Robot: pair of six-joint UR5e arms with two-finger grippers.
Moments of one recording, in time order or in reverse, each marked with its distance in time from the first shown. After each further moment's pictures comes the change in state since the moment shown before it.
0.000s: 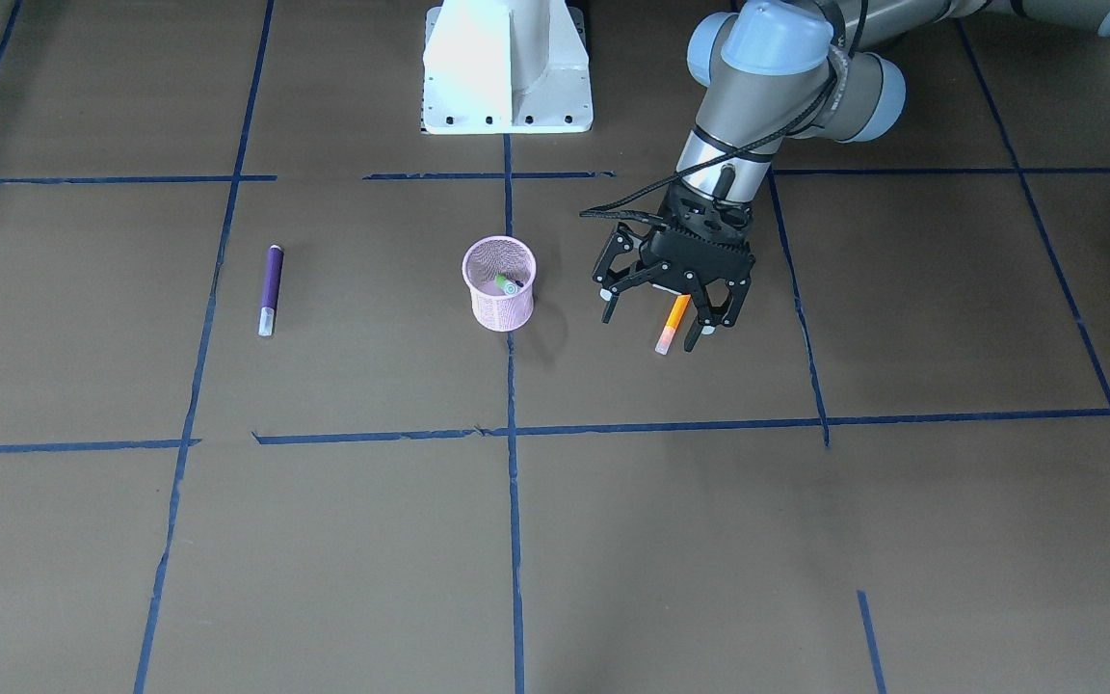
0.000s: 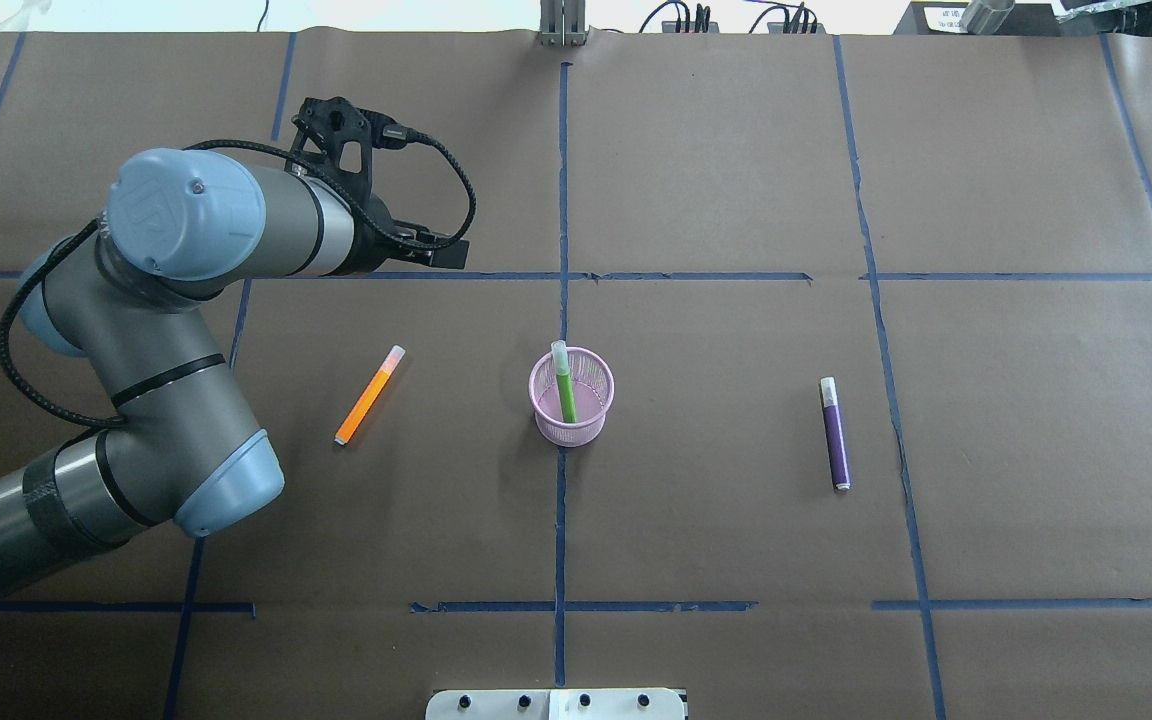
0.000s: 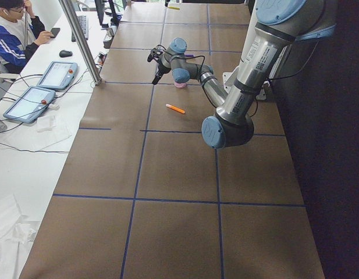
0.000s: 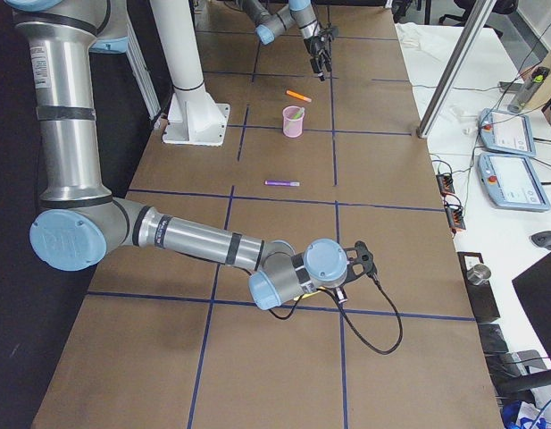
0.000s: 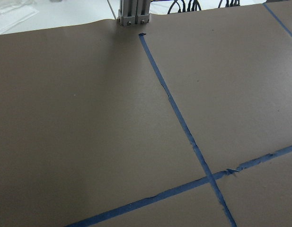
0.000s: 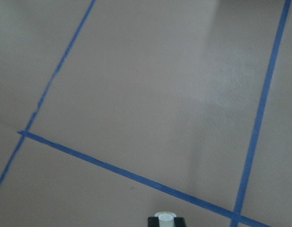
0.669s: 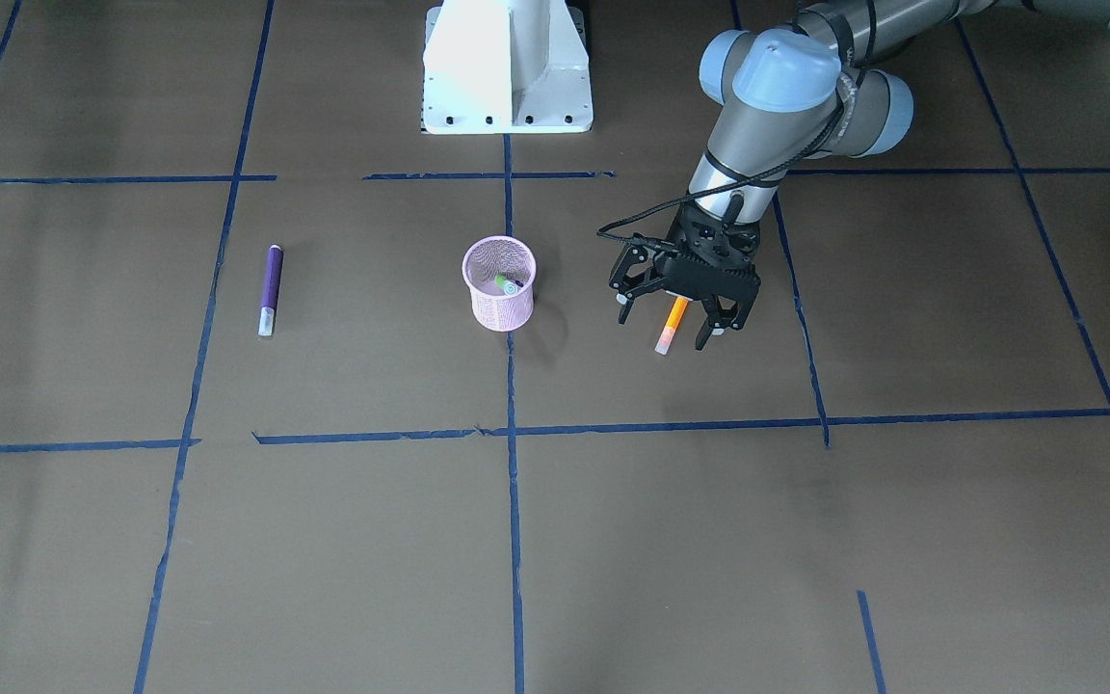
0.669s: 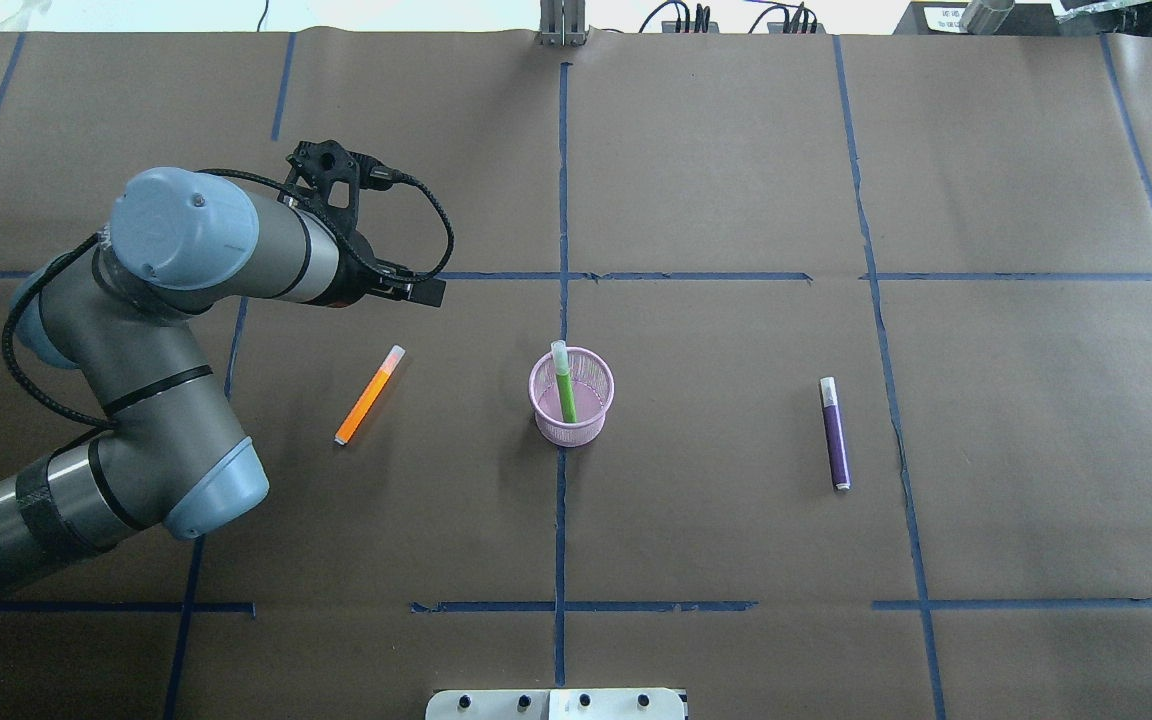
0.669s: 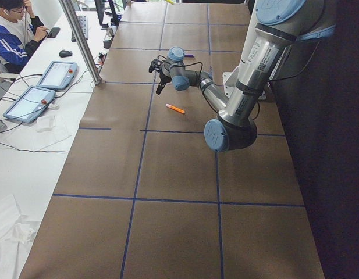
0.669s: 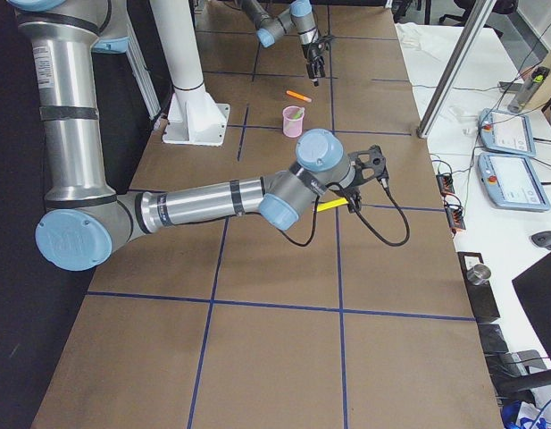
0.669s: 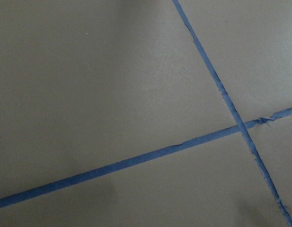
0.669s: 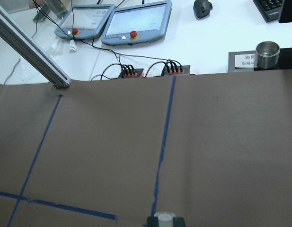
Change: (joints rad) left arm 0.000 0.034 0.034 0.003 -0.083 0.001; right arm -0.168 0.020 0.428 0.006 -0.216 0.625
